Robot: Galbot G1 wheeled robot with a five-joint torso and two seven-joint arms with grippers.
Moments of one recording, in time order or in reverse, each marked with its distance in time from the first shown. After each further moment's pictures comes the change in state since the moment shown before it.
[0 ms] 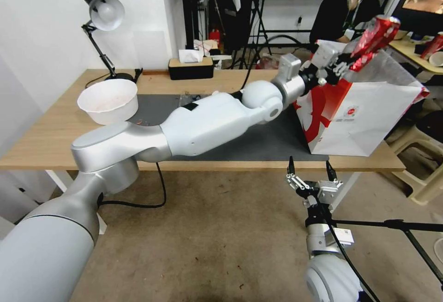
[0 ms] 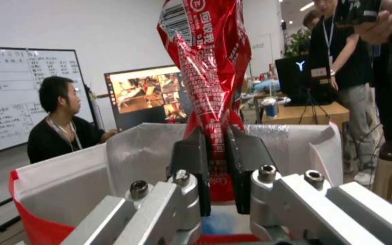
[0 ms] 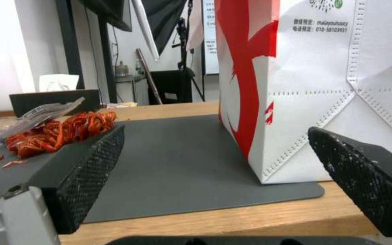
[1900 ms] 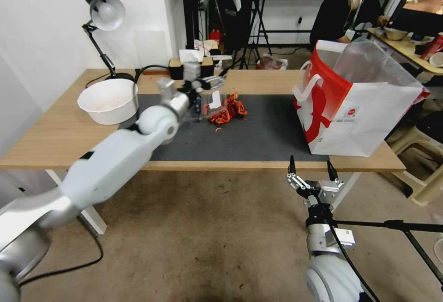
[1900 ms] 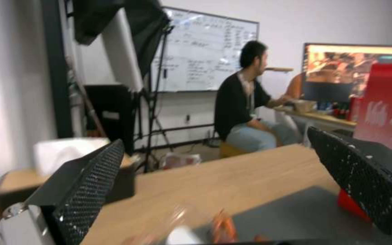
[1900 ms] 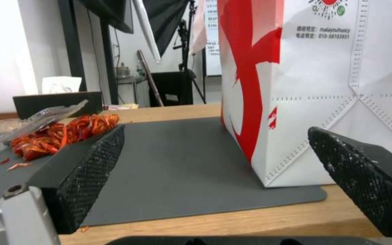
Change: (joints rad) left arm 0.567 0.581 -0.597 -0.369 0.128 0.098 -0.146; right arm -0.006 0.004 -0.006 0.012 -0.010 -0.004 0.003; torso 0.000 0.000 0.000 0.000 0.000
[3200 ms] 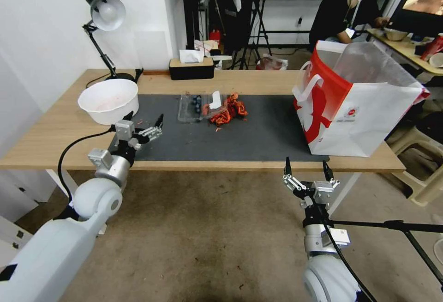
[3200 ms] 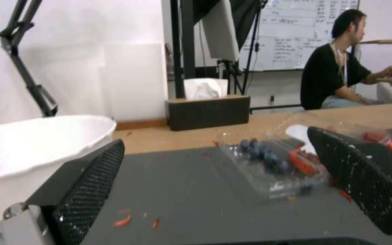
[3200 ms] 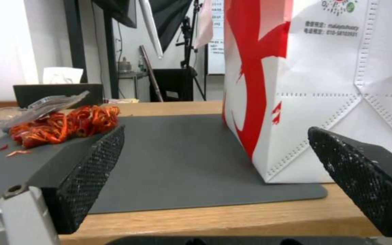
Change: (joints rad) left arm 0.770 -0.021 -0.618 -0.302 0.355 -0.017 -0.035; right arm 0.001 0.001 -0.002 -0.017 -0.037 -0.006 -0.005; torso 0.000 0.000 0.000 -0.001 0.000
